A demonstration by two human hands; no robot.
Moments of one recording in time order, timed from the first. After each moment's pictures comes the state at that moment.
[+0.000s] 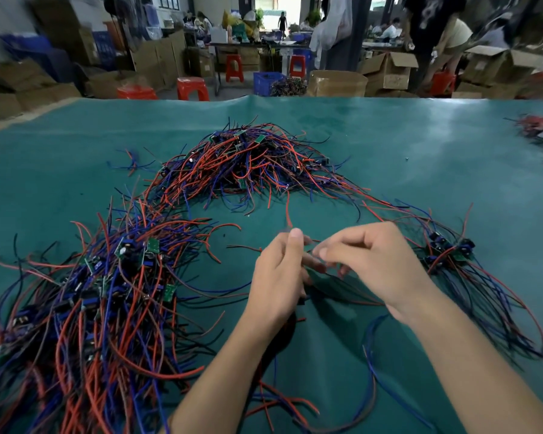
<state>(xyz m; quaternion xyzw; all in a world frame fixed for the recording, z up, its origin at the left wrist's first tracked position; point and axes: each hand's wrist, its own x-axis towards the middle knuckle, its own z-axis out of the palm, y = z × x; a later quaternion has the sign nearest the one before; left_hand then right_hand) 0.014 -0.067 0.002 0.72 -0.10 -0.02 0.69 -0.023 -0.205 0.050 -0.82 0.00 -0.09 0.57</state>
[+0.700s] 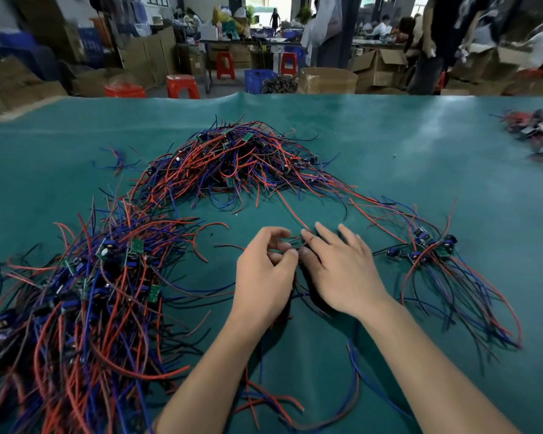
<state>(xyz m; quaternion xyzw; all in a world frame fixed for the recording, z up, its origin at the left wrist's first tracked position) 0.017 -0.069 -0.005 0.74 -0.10 0.04 0.67 -0.001 -0.207 0.001 -0.99 0.04 -0.05 0.13</state>
